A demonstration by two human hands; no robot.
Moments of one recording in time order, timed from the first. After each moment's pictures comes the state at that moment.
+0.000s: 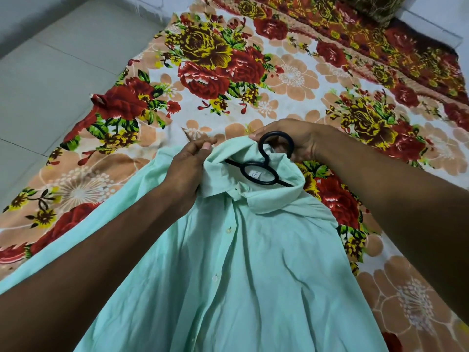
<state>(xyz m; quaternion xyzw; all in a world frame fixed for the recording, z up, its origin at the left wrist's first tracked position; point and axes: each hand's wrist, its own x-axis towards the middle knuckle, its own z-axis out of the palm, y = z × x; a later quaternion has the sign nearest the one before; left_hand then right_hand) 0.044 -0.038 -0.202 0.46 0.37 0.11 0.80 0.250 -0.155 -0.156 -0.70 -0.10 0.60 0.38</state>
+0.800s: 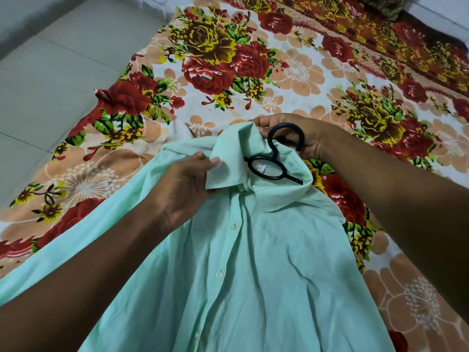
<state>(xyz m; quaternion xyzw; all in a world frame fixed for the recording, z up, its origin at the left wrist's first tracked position) 0.008 -0.039 -0.204 0.27 0.26 0.03 0.93 0.241 -0.159 -0.162 -0.65 -0.24 0.57 0.43</state>
